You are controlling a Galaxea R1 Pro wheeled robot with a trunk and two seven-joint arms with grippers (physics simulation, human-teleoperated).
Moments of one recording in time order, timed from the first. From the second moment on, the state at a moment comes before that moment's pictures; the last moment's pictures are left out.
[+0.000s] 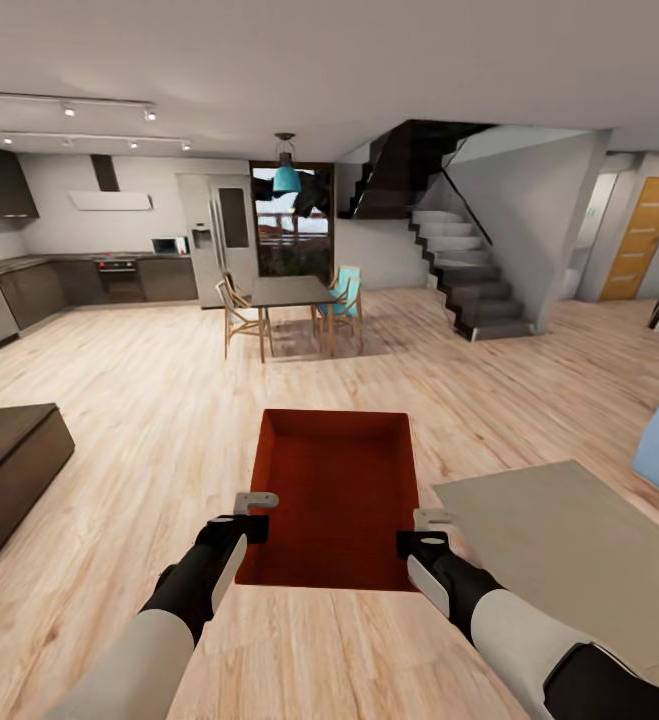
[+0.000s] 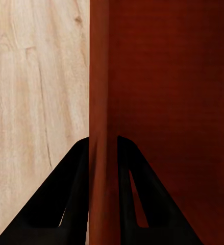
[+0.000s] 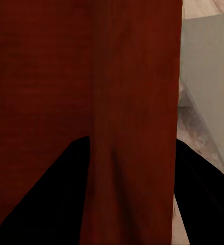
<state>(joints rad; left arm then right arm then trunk) -0.67 -0.14 -0.01 -0.71 -0.04 0.49 0.13 -0.80 0.05 0.61 -0.32 -0.60 0.17 -0.37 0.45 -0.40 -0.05</state>
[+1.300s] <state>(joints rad) -0.67 -0.13 -0.01 -0.70 -0.03 0.49 0.13 -0.80 0.05 0.61 -0.32 -0.60 0.17 -0.37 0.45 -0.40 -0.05</state>
